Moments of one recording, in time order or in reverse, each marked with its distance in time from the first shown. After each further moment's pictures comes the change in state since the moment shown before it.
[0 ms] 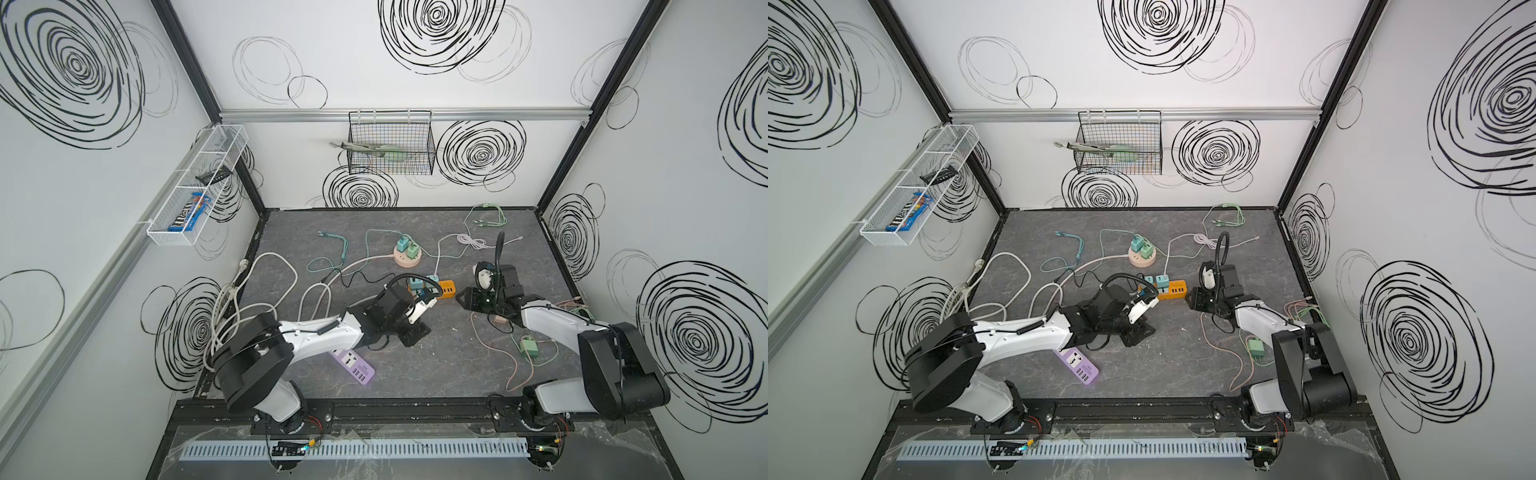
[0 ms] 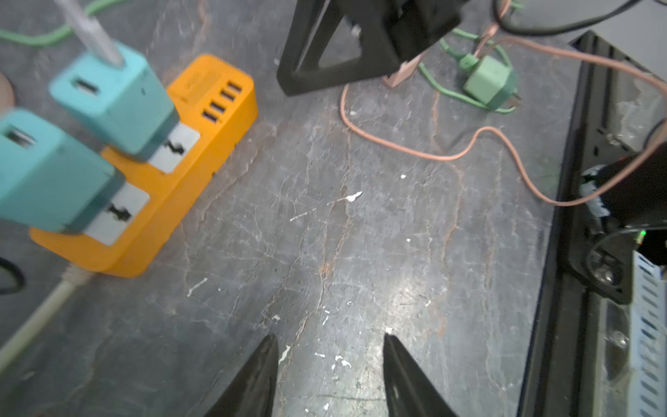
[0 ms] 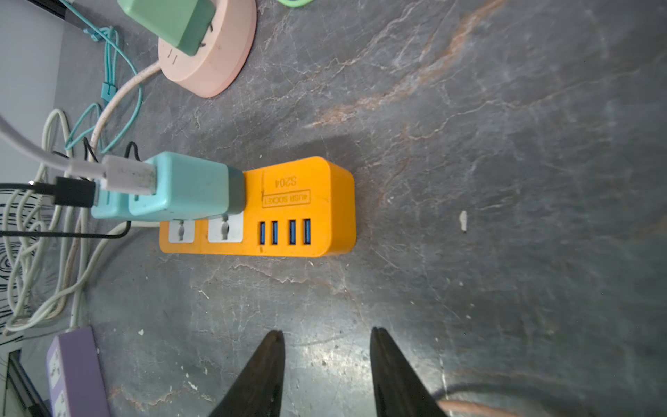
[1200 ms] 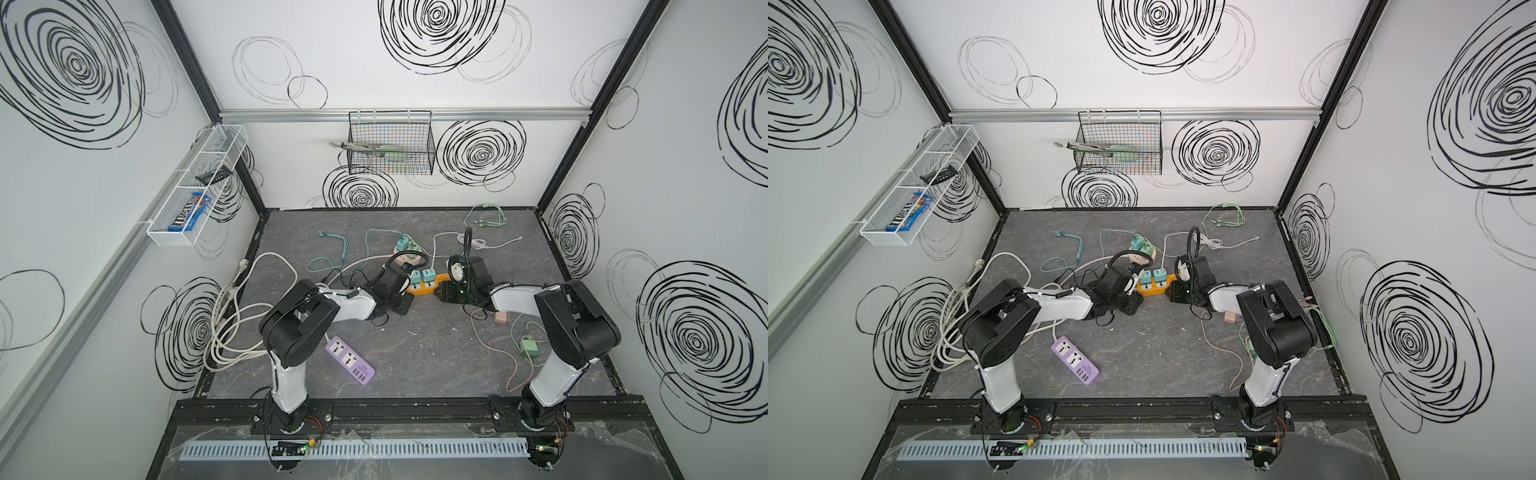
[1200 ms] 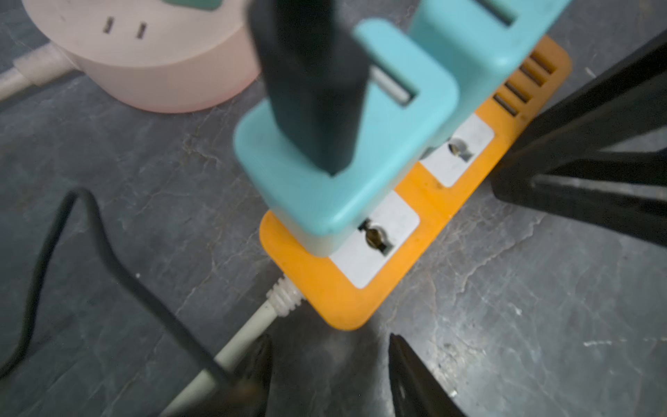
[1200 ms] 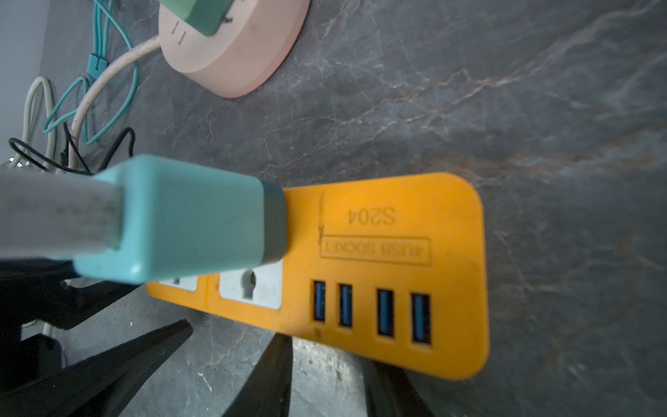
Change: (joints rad) left arm 0.205 0.313 0.179 0.065 -0.223 -0.072; right arm 0.145 0.327 0.179 0.155 0.032 0.041
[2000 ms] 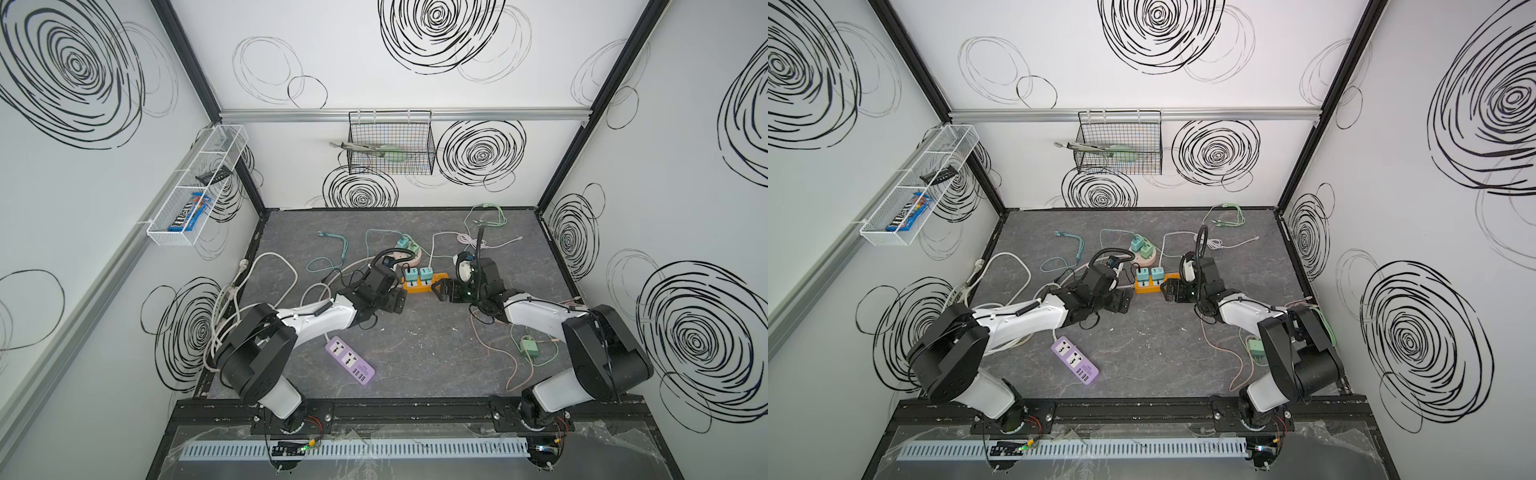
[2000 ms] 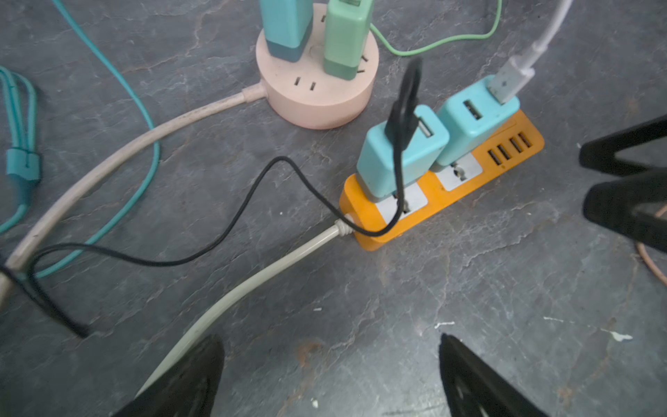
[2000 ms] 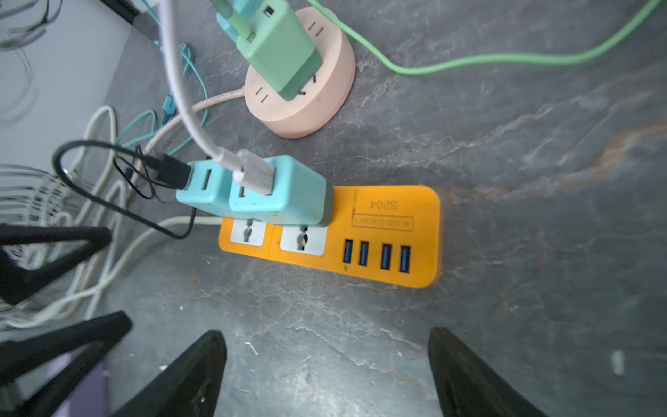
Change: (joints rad) left arm -0.002 -0.324 -0.118 -0.174 -0.177 -0.147; right arm 0.012 -0.239 -0.110 0.026 0.050 -0.019
